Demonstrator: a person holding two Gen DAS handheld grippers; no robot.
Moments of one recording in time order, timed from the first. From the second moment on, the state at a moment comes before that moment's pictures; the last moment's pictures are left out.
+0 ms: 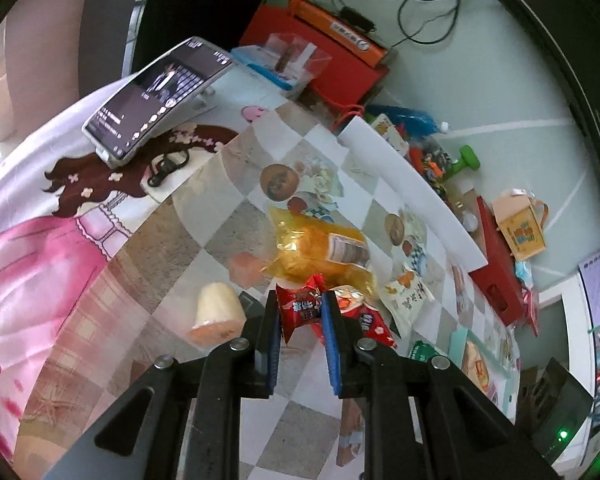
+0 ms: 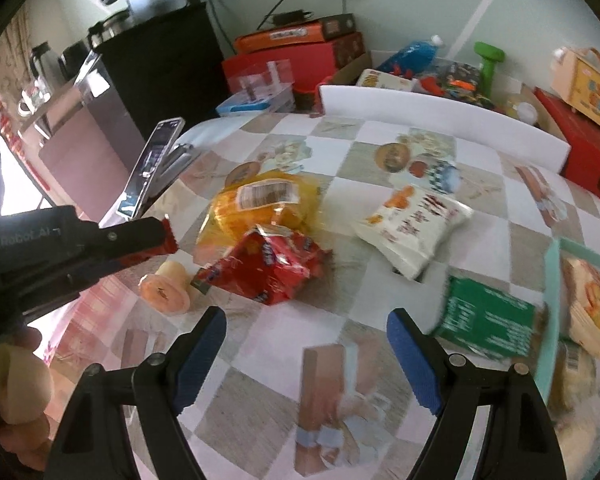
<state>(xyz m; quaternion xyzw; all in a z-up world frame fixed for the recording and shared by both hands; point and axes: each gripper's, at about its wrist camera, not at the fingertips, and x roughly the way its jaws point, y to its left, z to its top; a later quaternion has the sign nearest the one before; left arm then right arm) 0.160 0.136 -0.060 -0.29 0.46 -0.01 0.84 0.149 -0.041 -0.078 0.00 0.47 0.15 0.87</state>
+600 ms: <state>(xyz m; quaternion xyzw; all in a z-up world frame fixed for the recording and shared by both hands) 0.178 0.159 -0.090 -0.32 0.49 0.02 0.81 0.192 0.009 -0.102 -0.04 0.49 0.16 0.86</state>
